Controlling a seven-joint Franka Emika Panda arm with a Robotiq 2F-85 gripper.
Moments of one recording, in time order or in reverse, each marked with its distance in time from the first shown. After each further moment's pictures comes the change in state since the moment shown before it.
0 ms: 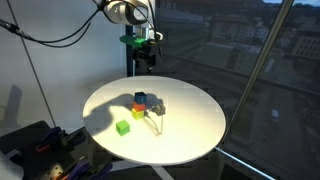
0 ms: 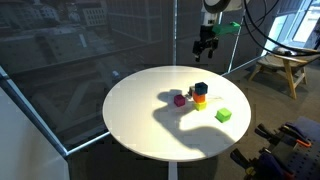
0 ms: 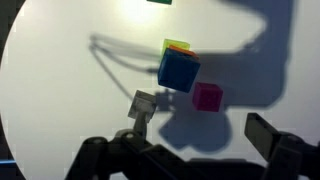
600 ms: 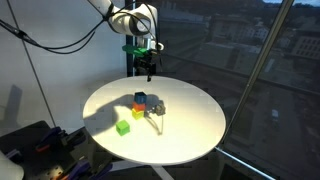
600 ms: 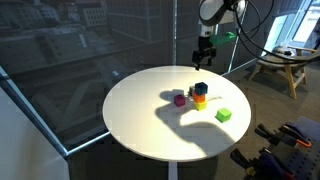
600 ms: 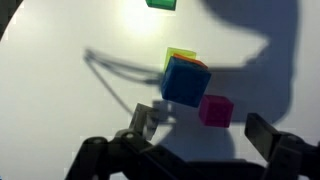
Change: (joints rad) arm 0.000 0.090 -0.007 0.020 0.000 0.010 0.000
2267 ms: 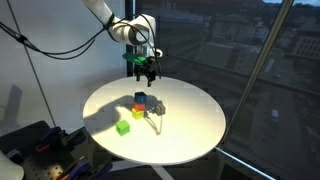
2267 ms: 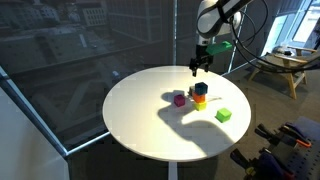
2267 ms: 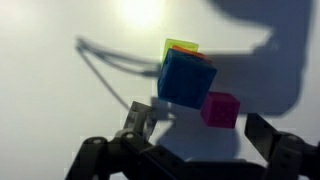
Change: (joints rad) arm 0.013 0.055 -0.002 -0.032 0.000 0.126 0.014
